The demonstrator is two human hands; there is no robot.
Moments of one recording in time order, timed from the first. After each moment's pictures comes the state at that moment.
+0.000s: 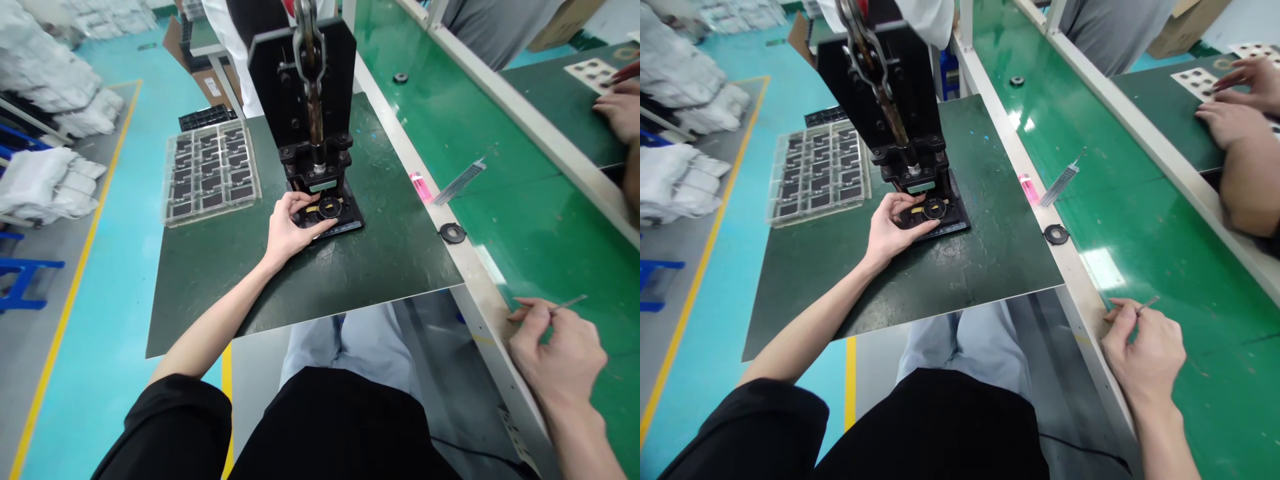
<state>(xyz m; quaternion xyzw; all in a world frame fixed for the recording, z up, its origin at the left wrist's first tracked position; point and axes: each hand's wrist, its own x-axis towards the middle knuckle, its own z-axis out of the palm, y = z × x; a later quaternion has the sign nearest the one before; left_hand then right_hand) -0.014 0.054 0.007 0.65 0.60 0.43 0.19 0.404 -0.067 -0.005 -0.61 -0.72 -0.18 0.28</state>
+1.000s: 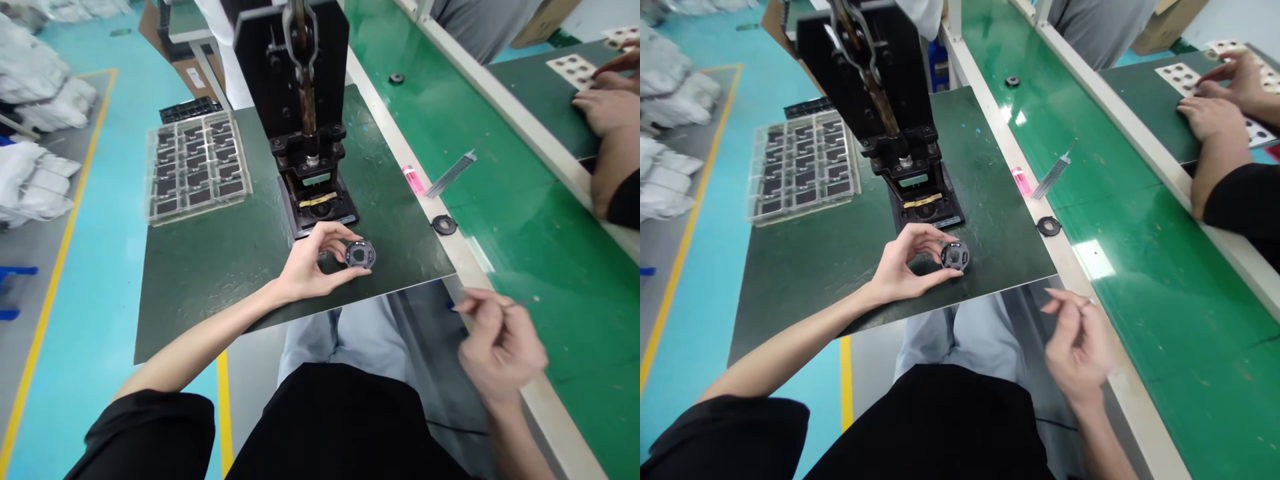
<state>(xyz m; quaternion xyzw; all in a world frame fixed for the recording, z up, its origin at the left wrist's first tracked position) 0.027 -0.004 0.030 0.70 0.37 0.47 0.38 0.310 -0.088 0.017 -0.61 -0.63 0.03 0.47</state>
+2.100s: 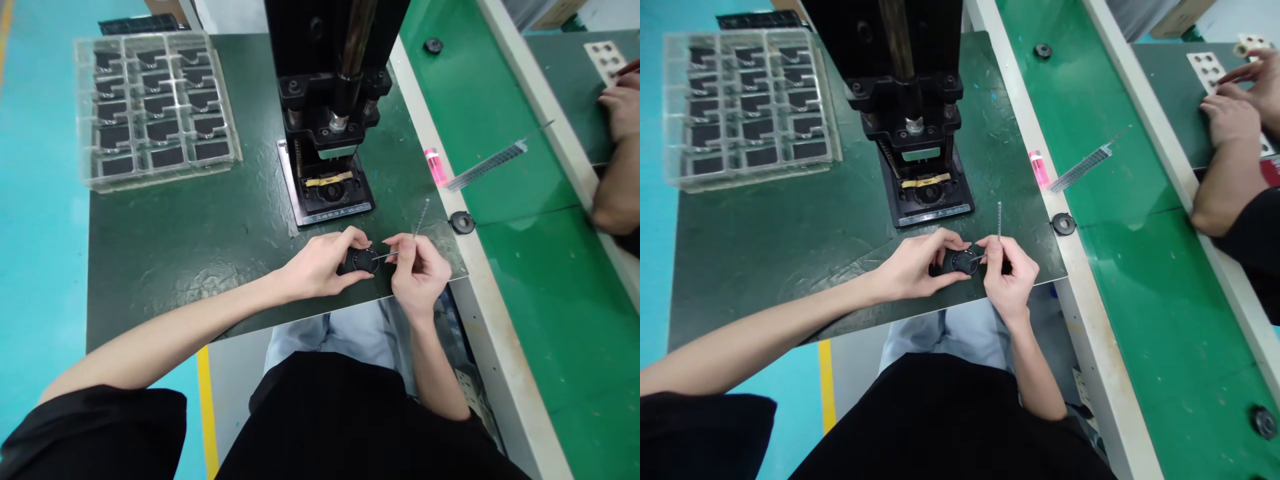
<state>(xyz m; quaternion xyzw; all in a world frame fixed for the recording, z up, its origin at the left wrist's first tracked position) 0.015 0.004 -0.007 0.80 0.38 0.31 0.34 0.212 -0.011 -0.006 -0.54 -0.65 0.20 0.49</state>
